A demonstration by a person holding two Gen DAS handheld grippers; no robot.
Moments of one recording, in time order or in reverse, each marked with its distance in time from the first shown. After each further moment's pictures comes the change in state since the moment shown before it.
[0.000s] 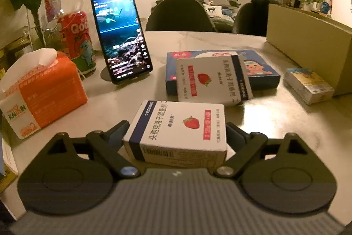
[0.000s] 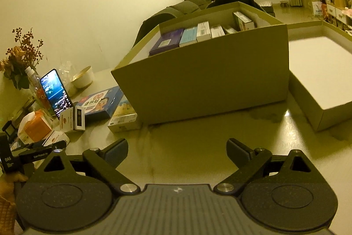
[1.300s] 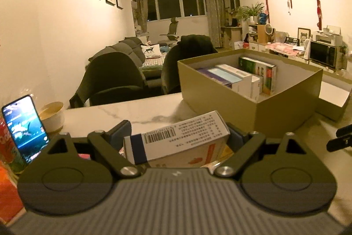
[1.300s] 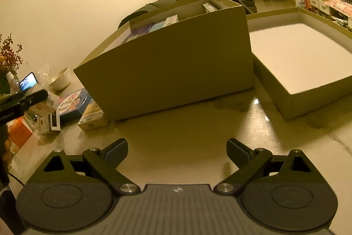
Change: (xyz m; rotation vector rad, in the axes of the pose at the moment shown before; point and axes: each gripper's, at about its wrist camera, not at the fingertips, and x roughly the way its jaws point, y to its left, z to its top) left arm -0.022 -0.115 0.085 0.222 -0.220 -0.272; right arm 0.002 -0.038 -0.005 0.049 0.014 -0.088
